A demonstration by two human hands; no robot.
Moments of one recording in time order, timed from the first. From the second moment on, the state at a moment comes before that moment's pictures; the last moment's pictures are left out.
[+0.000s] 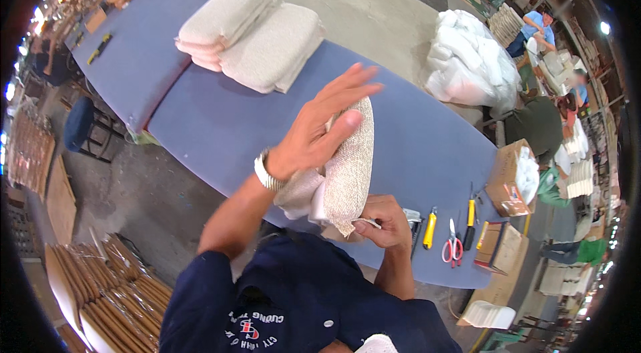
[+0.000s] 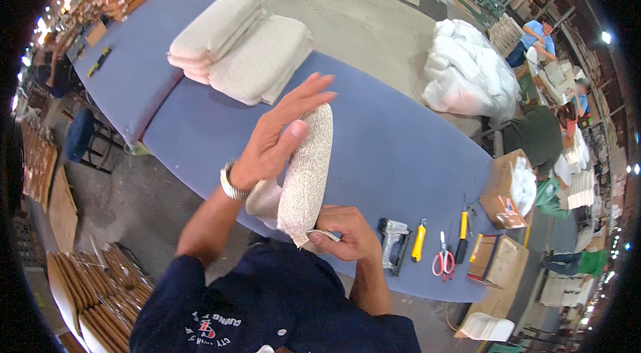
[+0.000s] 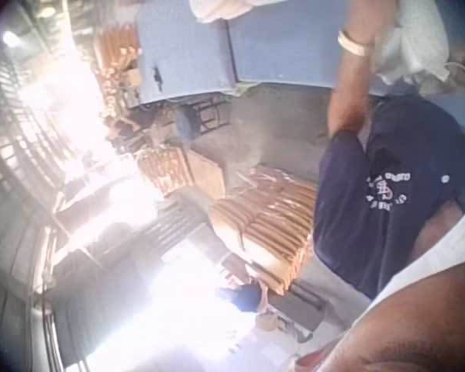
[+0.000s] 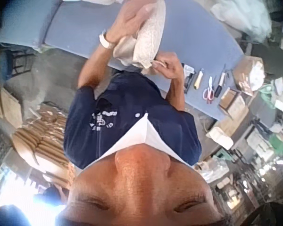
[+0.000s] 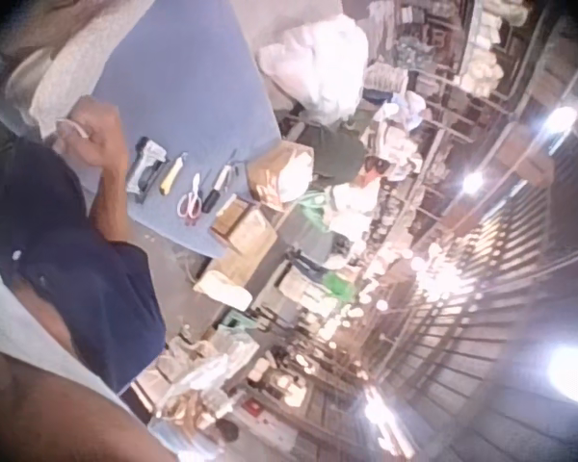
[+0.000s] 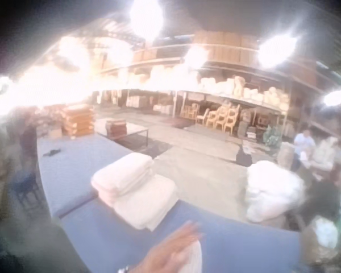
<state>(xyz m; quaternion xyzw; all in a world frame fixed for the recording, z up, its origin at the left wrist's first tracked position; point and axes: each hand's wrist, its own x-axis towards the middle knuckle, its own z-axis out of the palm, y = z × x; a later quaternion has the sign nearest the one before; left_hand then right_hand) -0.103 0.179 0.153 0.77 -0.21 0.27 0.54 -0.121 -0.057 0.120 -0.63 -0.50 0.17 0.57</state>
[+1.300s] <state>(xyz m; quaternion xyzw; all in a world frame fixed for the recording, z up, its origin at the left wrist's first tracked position) -0.094 0.145 0.181 0.88 -0.27 0.28 0.29 -0.062 -0.071 0.162 -0.80 -0.33 -0.26 0.44</state>
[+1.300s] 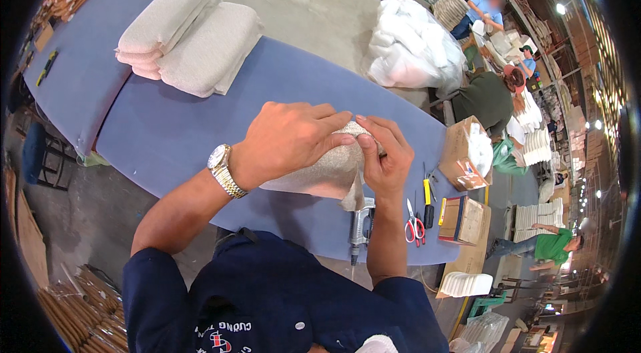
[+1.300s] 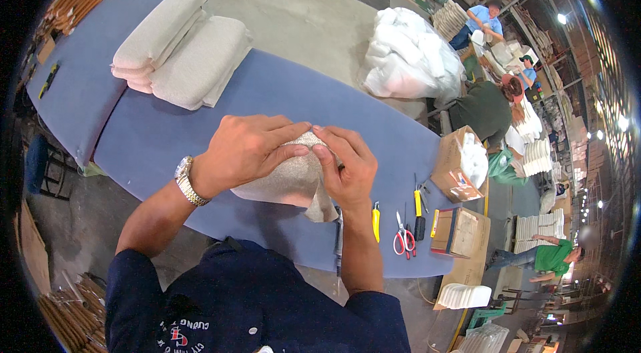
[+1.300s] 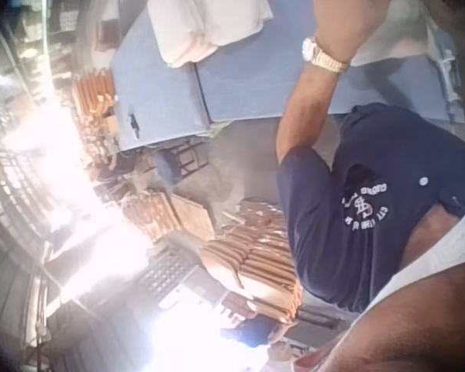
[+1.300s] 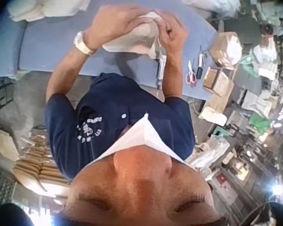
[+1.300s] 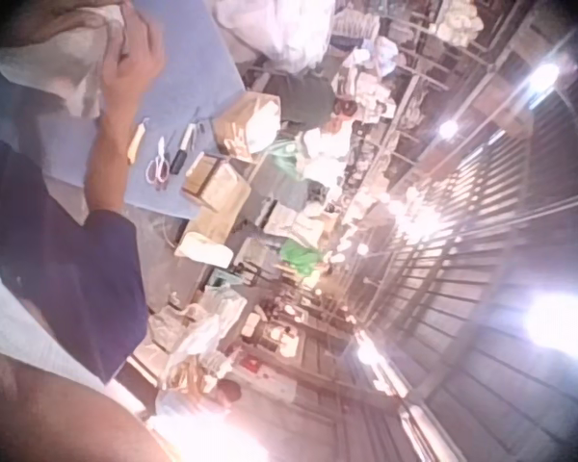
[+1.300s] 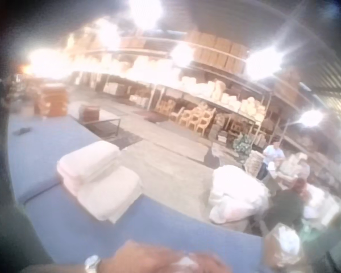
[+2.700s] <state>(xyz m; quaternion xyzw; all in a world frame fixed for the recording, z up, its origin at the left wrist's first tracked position) -0.086 0.217 -0.022 0.01 -0.05 -0.14 0.99 -0.100 0.039 0.108 -0.77 -0.29 -0.25 0.52</state>
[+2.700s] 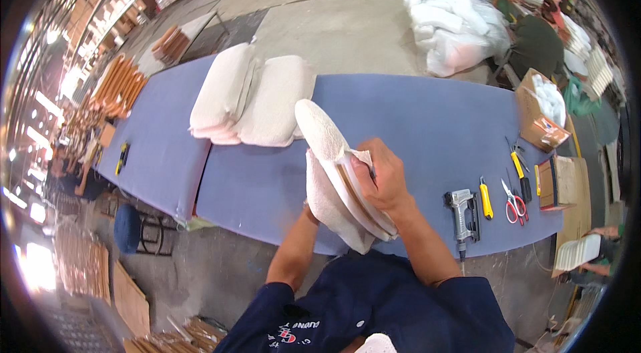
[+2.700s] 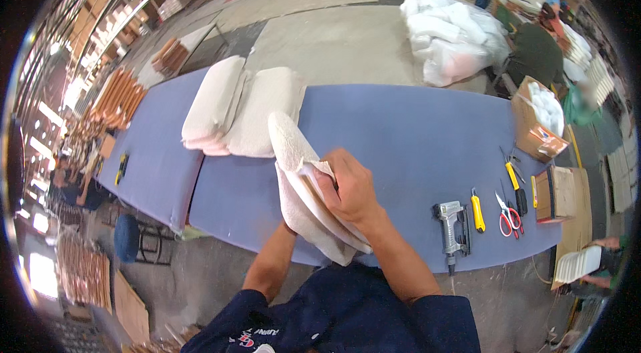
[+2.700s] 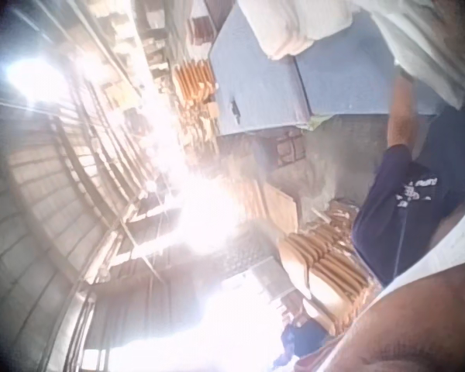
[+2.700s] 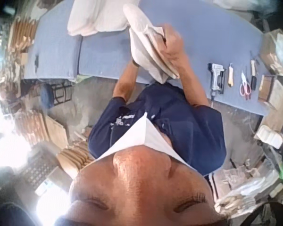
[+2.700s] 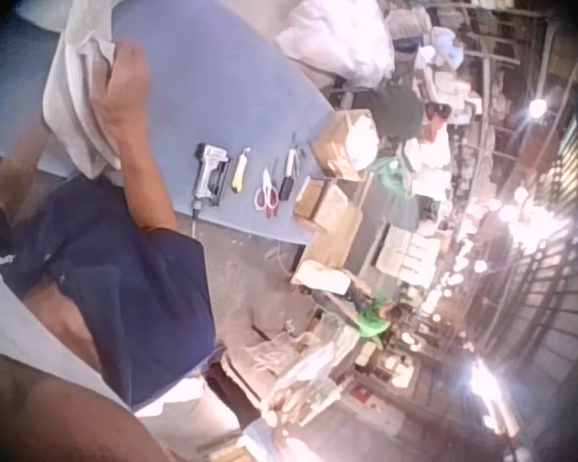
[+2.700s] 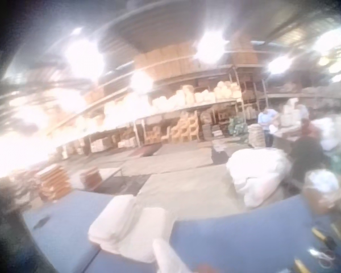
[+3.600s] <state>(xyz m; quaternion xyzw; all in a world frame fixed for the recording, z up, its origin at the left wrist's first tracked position) 0.092 0.070 -0.033 0.80 -0.26 0.00 0.54 0.008 -0.018 -0.033 -0.75 0.27 -0.20 0.56</state>
